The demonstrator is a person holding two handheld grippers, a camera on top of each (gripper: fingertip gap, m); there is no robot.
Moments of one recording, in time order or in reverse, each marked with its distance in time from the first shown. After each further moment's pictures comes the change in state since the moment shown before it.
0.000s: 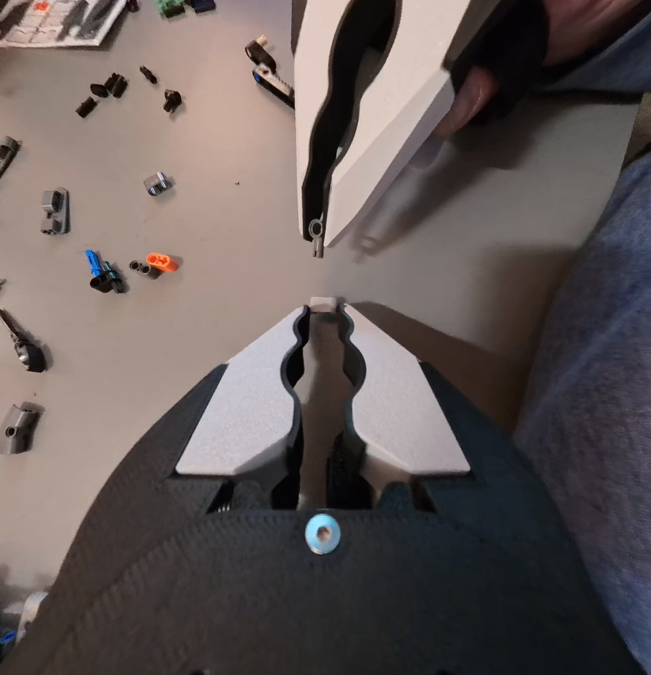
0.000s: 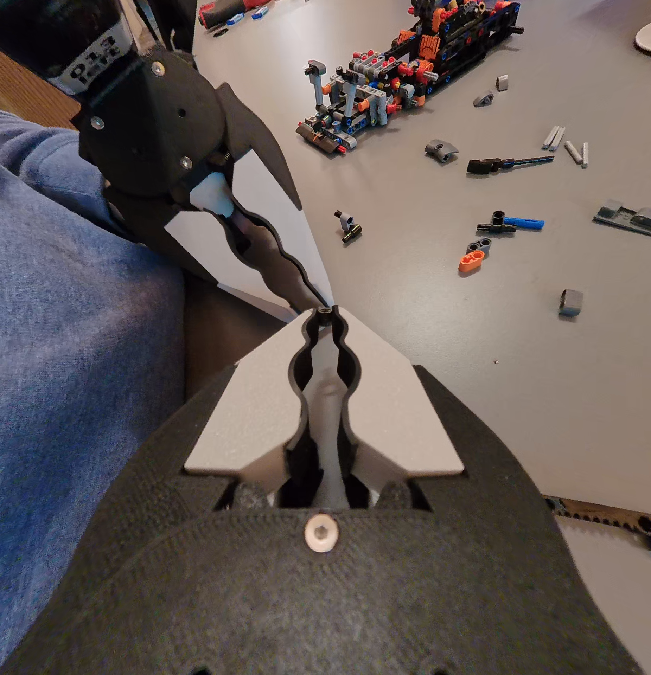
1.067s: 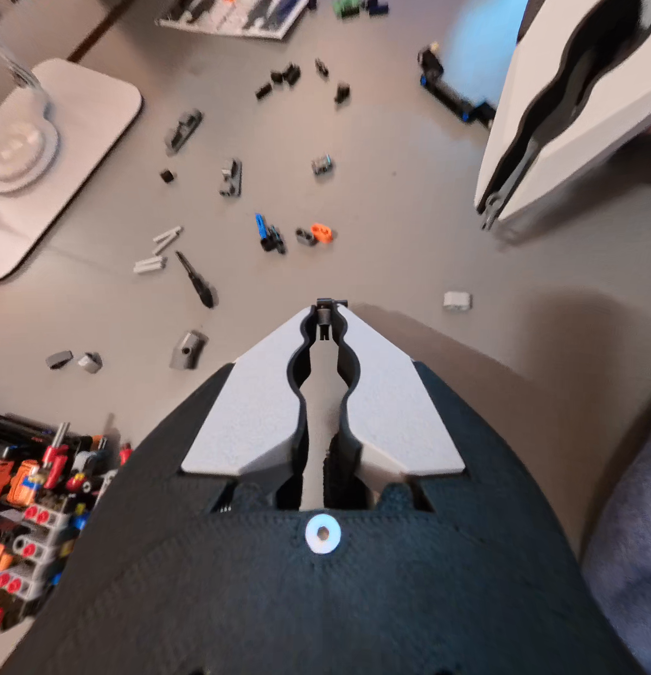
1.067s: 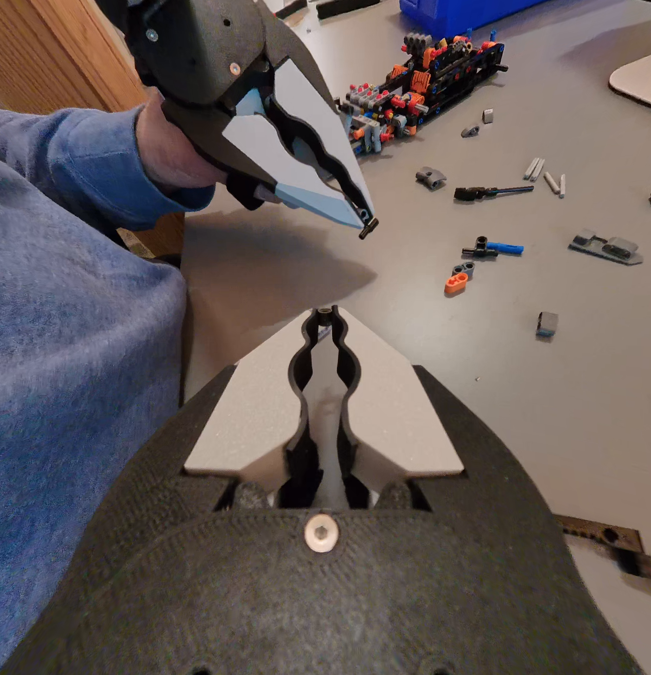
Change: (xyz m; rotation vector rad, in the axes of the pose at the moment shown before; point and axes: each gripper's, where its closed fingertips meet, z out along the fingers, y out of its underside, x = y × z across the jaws) left arm -0.084 0.006 -0.038 0.004 -0.175 -0.111; right arm 0.006 -0.015 -0.004 0.037 0.000 -0.019
